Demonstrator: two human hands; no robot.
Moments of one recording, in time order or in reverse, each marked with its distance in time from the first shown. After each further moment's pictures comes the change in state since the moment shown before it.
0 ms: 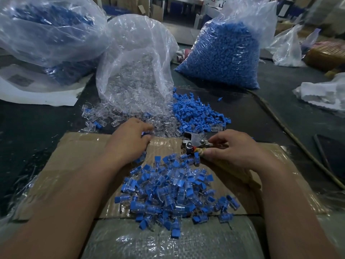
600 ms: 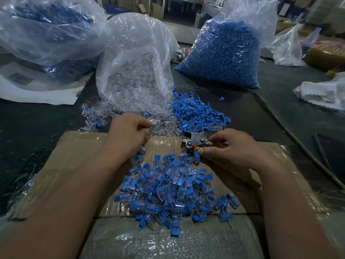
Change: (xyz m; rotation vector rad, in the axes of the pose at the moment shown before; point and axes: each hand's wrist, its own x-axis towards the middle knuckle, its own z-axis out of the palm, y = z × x) left_hand -0.007 0.009 -0.007 -0.341 0.185 -0.053; right_hand 0.002 0.006 0.003 0.017 -0.025 0.014
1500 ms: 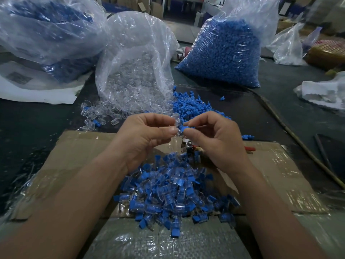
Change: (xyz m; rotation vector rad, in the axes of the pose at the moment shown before) left_hand -0.019 0.038 -0.004 -1.038 -0.289 -0.249; right_hand -0.018 -0.063 0.021 0.671 0.352 -0.394
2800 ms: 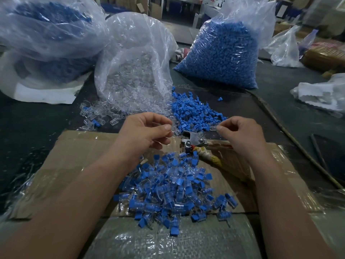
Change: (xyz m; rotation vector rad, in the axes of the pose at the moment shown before) left_hand -0.001 -0.002 -0.001 0.250 0.059 0.061; right_hand 0.015 0.041 -0.051 -0.528 0.146 0.366
